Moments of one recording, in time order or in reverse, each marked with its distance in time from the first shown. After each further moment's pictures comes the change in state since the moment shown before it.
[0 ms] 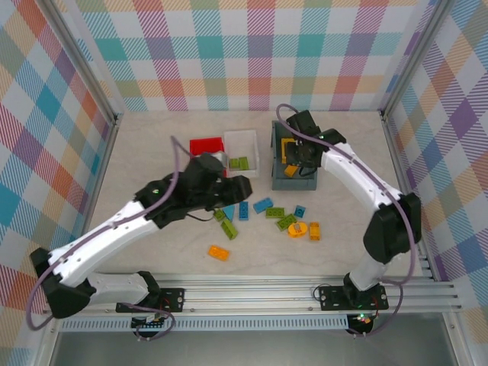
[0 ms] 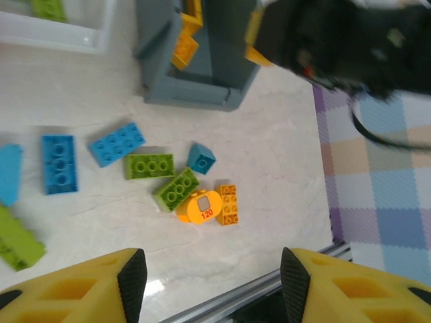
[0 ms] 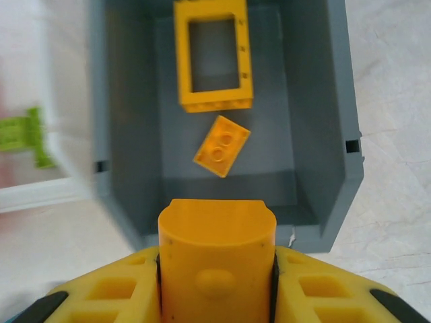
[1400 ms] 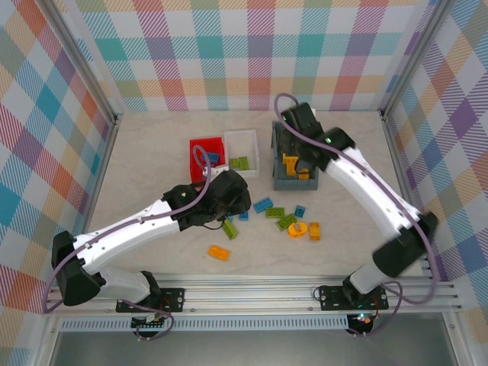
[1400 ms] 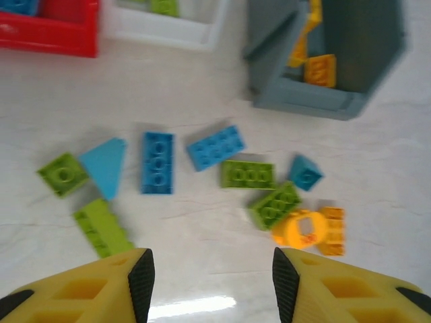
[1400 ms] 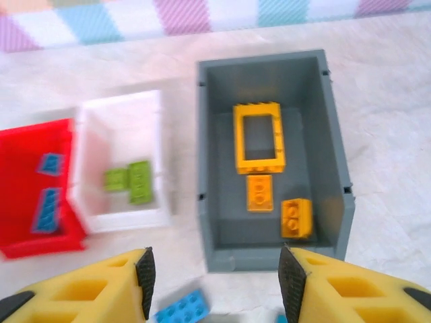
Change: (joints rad) left arm -0.019 0.073 -0.077 -0.116 -0.245 -0.049; right arm 0.180 -0.234 0.071 -0.002 0.158 0.015
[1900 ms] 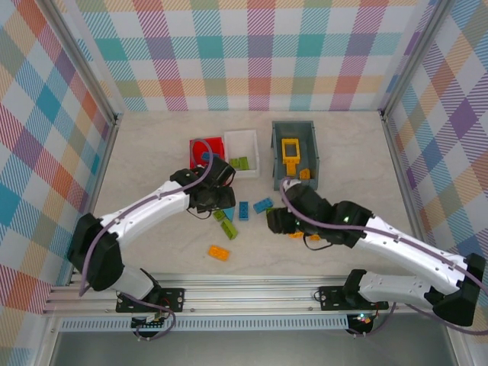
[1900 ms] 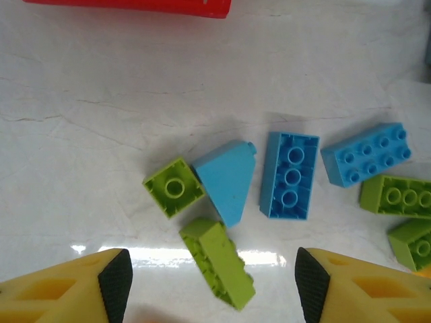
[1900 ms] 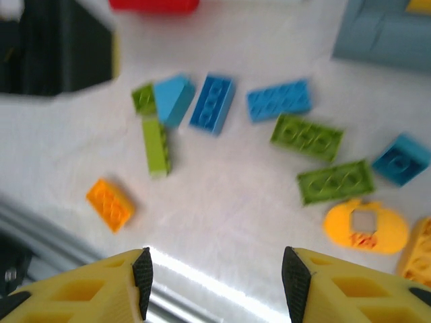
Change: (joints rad) left arm 0.251 0.189 -0.046 -0.013 0.179 0.172; right arm 0.394 -0.438 -0.620 0.062 -0.203 0.158
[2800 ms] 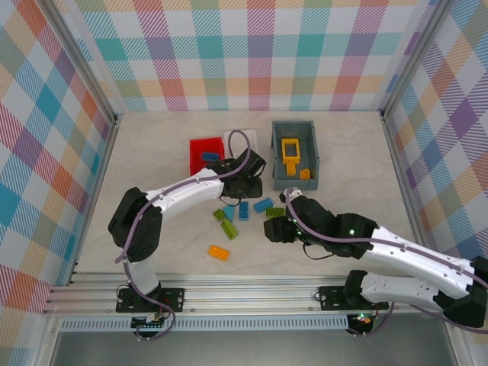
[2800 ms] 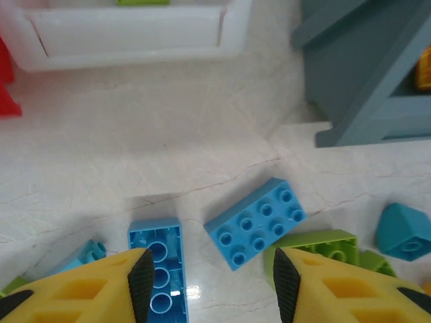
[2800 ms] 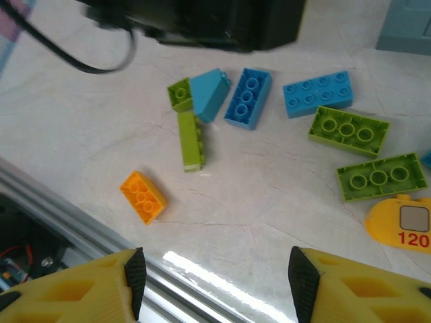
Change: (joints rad) left arm -0.068 0.319 0.238 0.158 0.002 0.100; right arm 0.066 -0.119 -0.100 0.114 0.003 0.038
